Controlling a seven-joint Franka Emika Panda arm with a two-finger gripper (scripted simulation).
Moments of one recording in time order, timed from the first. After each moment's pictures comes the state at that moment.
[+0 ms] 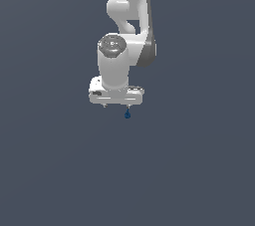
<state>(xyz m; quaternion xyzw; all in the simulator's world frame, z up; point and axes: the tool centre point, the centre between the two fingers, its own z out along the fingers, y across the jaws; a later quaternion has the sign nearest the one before) -0.017 -0.045 0.156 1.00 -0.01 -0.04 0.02</state>
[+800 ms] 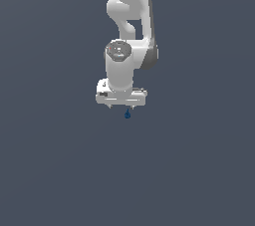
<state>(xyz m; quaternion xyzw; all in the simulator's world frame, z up) -0.031 -0.027 0.129 1.00 -0.02 -0.02 0.01</state>
